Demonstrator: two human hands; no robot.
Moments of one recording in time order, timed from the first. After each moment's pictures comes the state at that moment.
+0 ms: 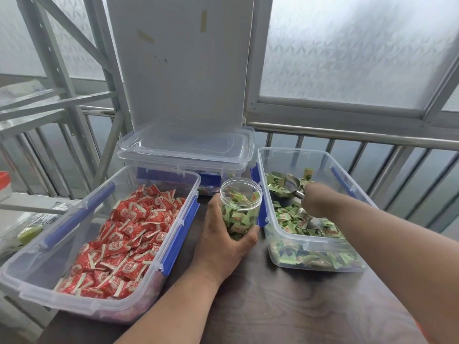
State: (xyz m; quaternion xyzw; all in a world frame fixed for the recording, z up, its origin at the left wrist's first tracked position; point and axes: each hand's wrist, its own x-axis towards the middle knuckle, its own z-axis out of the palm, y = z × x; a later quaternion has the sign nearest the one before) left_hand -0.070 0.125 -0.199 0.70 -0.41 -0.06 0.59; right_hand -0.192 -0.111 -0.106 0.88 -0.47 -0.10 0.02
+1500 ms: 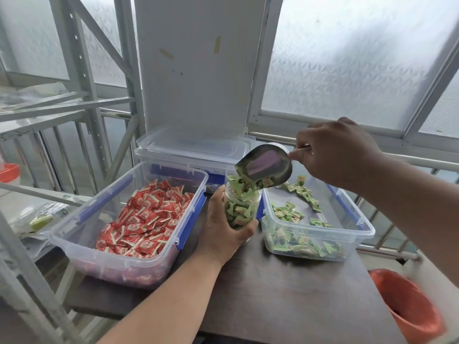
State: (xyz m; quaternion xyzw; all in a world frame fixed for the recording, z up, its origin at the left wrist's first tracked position) left_hand -0.077 0.140 -0.193 0.68 -0.41 -0.06 0.61; right_hand -0.242 0.002 0.048 0.93 -0.19 0.24 0.20
